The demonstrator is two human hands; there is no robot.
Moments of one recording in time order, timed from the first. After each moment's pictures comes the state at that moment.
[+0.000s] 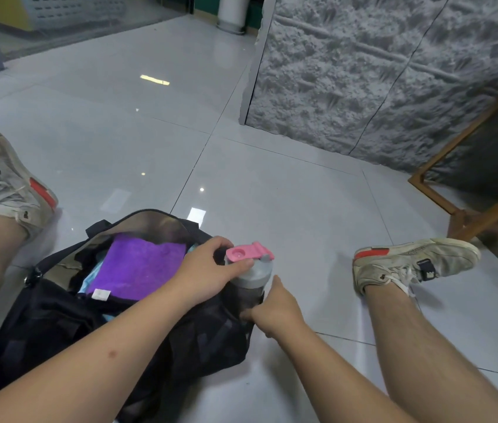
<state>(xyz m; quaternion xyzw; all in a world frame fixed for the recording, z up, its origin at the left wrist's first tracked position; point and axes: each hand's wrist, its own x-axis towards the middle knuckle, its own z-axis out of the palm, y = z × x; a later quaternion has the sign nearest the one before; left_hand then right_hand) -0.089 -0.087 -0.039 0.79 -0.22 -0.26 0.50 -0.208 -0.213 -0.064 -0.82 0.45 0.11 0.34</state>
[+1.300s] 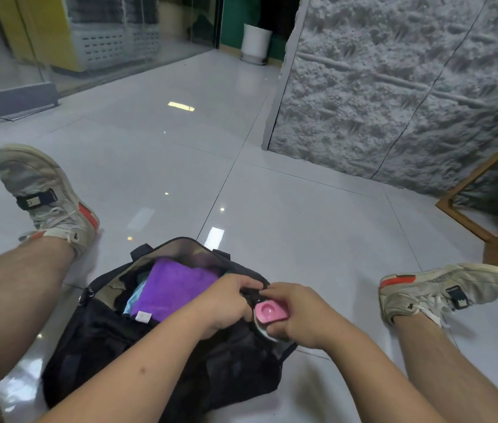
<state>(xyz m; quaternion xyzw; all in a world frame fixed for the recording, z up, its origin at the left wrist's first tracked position) -0.075 -0.072 -0.050 0.74 -0.23 -0.40 0.49 -0.196 -0.222 0.002 -0.92 0.16 0.13 0.32</state>
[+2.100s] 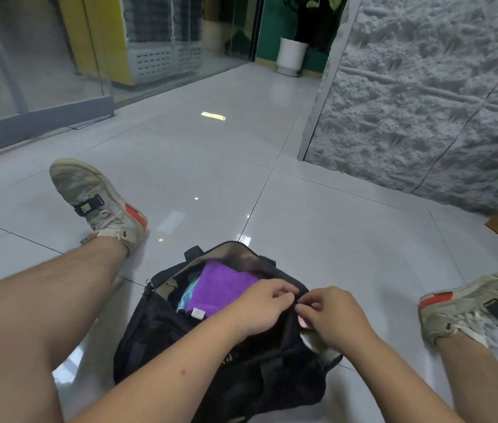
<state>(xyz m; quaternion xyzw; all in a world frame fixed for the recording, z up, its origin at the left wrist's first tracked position) -0.077 -0.038 -0.029 0.75 -0.26 -0.34 0.50 -0.172 -0.184 0.005 -0.93 0.27 0.05 0.23</state>
